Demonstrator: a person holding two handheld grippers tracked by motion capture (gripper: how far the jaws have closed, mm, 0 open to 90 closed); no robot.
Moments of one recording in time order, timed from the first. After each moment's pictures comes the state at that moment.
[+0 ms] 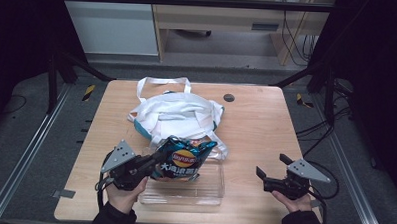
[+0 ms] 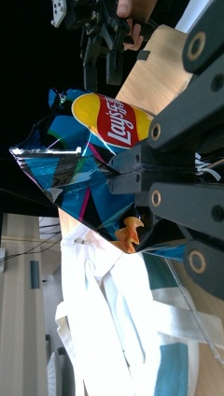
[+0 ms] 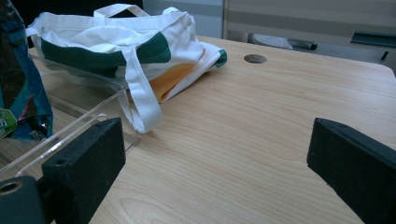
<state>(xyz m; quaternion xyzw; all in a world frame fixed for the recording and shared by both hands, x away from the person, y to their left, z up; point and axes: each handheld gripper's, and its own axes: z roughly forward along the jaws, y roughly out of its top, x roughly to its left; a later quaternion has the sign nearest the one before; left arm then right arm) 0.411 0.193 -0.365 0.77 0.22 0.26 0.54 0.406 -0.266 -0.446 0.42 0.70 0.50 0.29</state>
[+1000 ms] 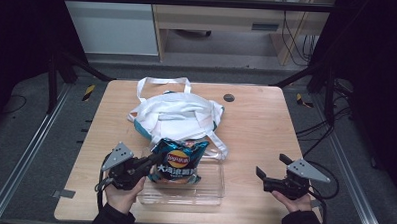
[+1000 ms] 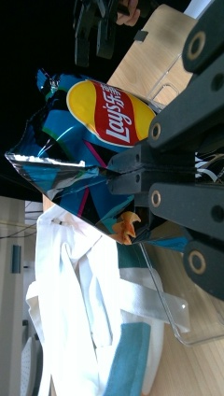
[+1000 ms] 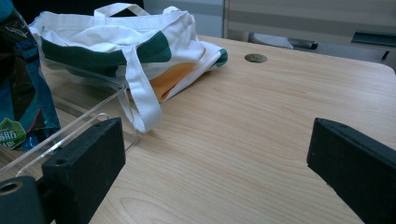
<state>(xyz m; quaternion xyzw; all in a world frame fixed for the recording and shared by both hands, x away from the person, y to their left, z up) 0.418 0.205 -0.384 0.77 0.27 0.25 0.52 0.406 -0.266 -0.446 0.42 0.70 0.50 0.29</state>
